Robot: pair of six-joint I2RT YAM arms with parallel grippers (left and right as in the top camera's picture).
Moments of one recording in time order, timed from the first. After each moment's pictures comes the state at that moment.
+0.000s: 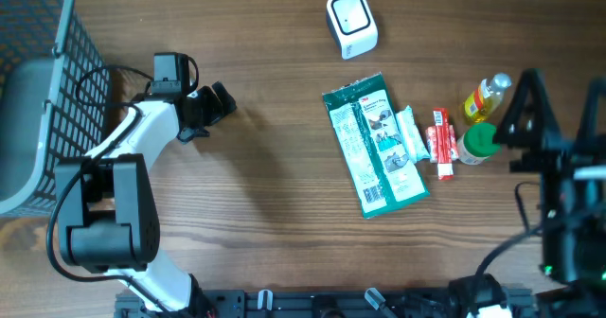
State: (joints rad) left arm 0.02 1.84 1.07 -0.40 0.16 -0.55; right arm 0.17 0.51 0.92 -0.16 0.18 0.29
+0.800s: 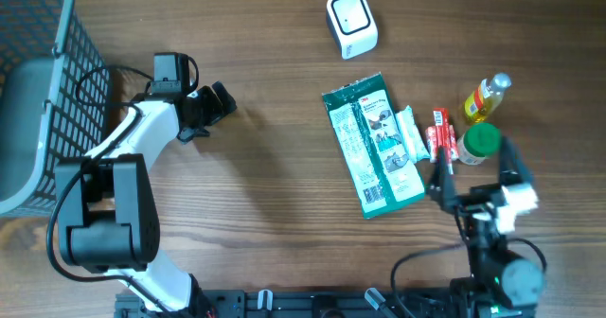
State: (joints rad) left arm 0.02 1.84 1.07 -0.40 0.16 -0.55; right arm 0.11 0.02 0.01 0.30 -0.05 0.05
